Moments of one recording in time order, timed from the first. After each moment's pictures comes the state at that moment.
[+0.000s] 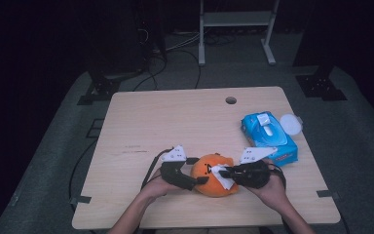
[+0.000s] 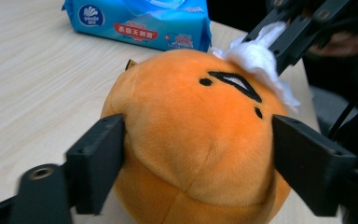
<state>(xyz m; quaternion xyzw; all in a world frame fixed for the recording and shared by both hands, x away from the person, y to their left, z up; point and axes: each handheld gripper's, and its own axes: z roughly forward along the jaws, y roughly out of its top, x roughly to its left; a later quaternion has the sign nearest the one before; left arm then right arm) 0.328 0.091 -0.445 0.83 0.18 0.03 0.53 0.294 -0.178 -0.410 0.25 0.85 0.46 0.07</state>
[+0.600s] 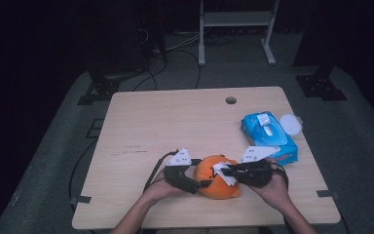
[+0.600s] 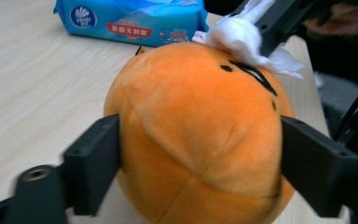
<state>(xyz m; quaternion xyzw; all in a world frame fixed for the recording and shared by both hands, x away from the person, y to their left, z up) 0.319 0.080 -0.441 0.85 0.15 0.05 0.51 0.293 -0.181 -0.403 0.25 0.85 0.46 0.09</state>
